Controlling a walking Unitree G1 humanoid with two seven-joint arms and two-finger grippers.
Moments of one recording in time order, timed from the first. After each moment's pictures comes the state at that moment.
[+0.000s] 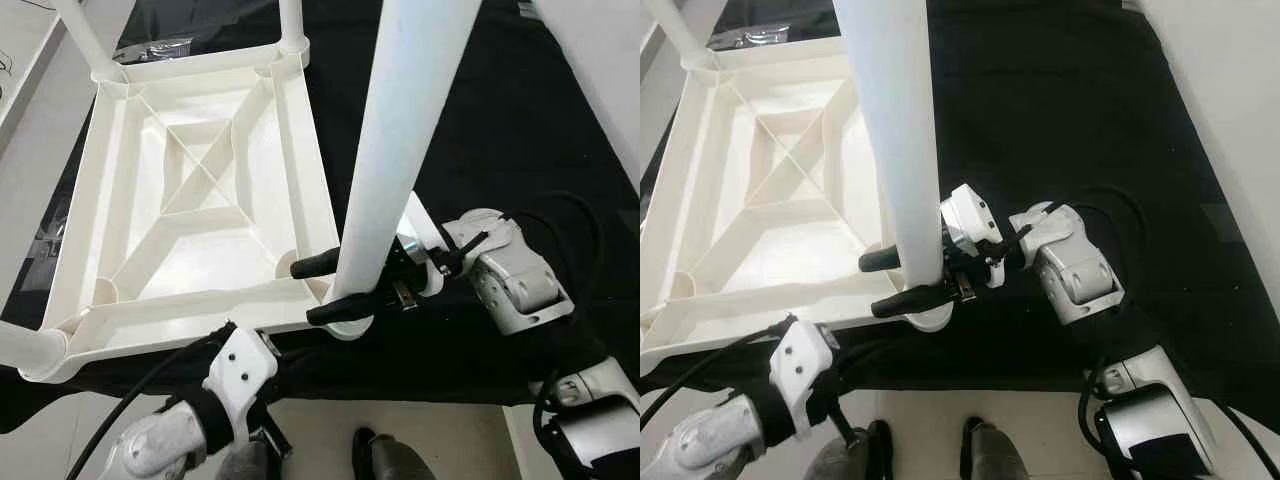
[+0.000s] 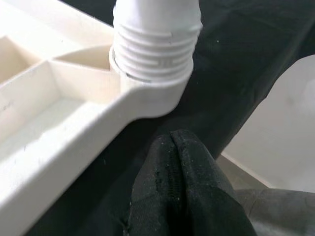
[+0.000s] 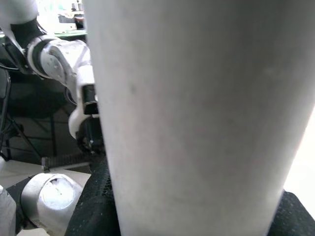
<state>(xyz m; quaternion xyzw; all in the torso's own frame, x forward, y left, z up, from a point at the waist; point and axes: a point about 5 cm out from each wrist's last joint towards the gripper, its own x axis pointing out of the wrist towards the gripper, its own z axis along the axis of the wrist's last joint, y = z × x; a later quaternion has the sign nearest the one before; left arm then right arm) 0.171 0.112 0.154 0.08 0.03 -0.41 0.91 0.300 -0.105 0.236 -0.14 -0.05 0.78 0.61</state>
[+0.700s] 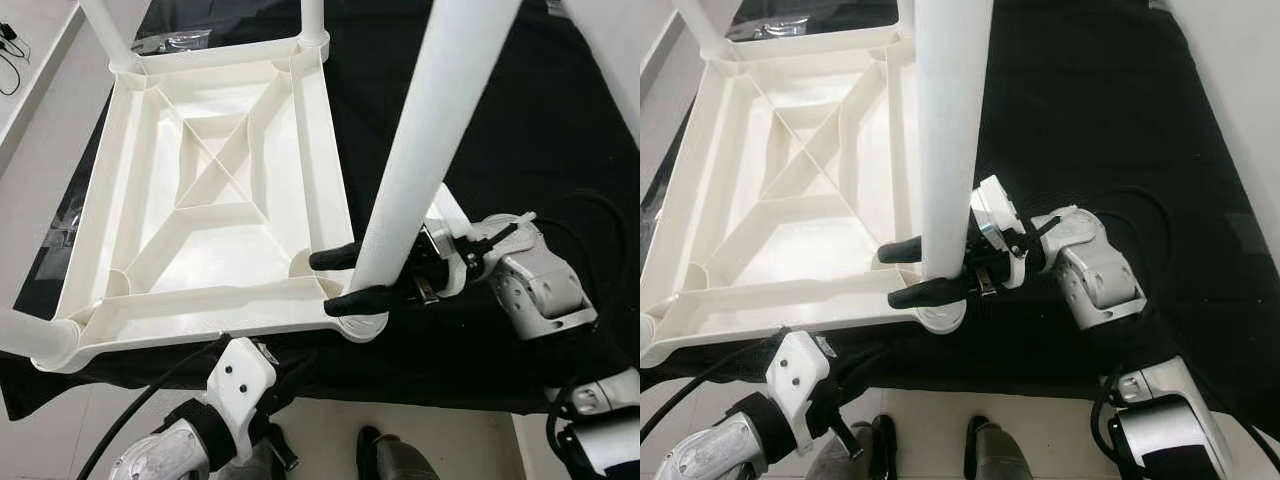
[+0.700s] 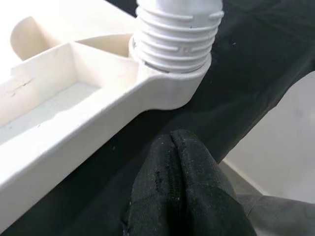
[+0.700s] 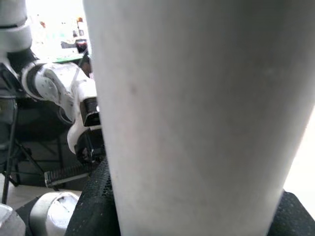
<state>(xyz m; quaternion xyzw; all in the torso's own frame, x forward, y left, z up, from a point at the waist) 0.170 0.107 0.154 0.06 0.02 -0.41 0.91 0.293 -0.119 0.242 -0.08 -0.06 0.78 0.62</state>
